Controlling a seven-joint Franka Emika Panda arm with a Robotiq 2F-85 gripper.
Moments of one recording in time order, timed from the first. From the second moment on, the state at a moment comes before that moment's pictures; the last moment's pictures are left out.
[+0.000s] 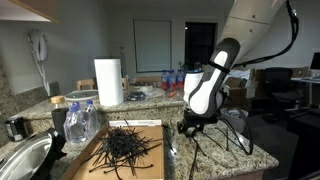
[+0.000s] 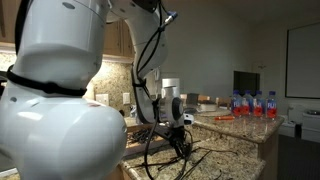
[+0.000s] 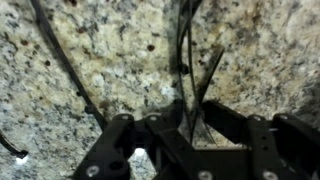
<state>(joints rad) 0.15 0.18 -0.08 -2.57 -0.28 2.90 0.71</state>
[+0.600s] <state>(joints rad) 0.15 0.18 -0.06 -2.59 -0.22 2.94 0.68</state>
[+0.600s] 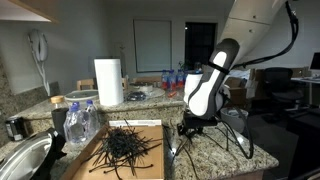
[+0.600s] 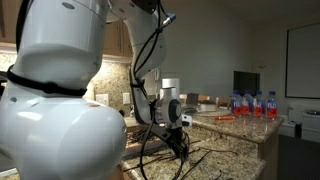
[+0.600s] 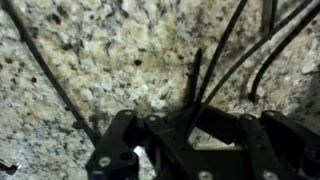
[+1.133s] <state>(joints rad) 0.15 0.04 -0.03 -2.59 -0.17 2.79 0.54</state>
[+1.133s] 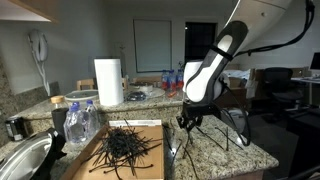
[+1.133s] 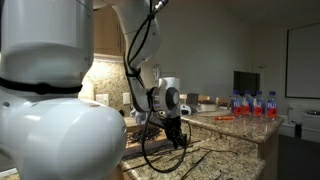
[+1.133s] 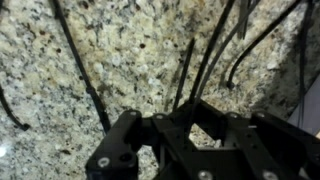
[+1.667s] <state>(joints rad) 0.13 -0.10 0.02 -2.59 -0.14 2.68 0.44</state>
